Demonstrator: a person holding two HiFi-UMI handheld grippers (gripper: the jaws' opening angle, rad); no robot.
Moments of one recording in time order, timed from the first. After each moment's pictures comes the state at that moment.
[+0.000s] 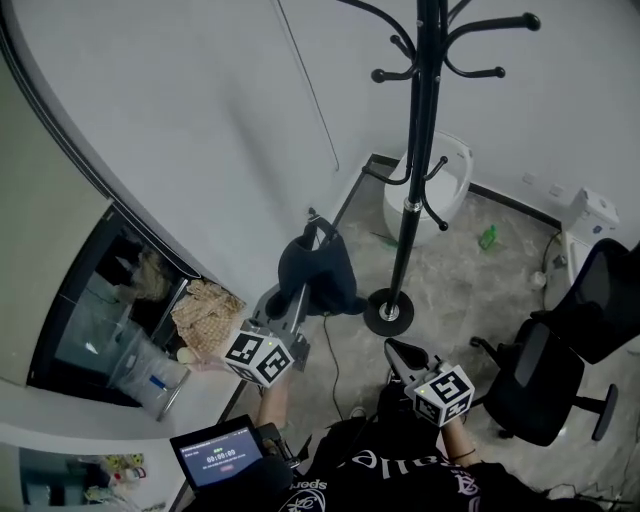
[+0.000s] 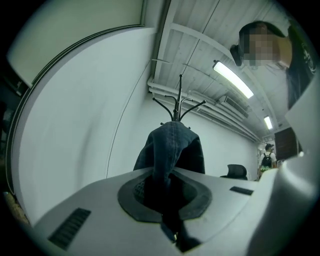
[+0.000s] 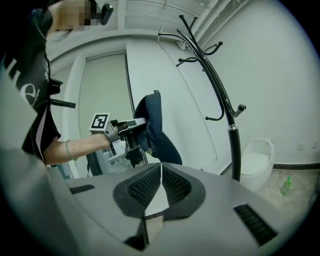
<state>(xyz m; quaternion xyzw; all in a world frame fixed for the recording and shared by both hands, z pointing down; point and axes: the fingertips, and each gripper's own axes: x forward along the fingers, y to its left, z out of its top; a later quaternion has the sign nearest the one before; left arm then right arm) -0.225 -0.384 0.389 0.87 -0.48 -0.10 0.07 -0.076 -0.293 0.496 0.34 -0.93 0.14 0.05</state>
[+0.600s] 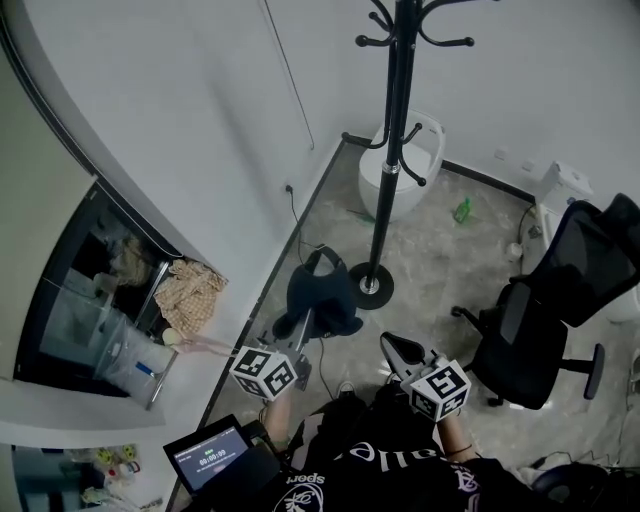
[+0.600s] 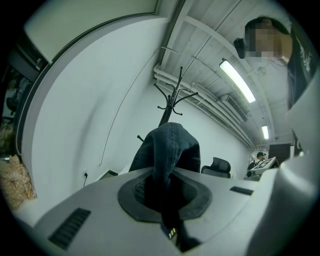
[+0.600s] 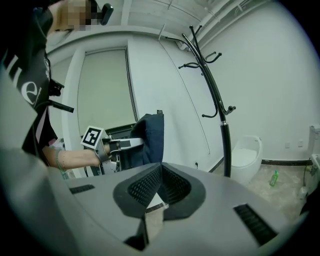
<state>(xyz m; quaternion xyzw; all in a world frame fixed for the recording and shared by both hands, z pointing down) -0.207 -0.266 0.481 0.88 -0.44 -0.06 0.17 -0.070 -0.198 0.509 0.38 -0.91 0.15 0.07</state>
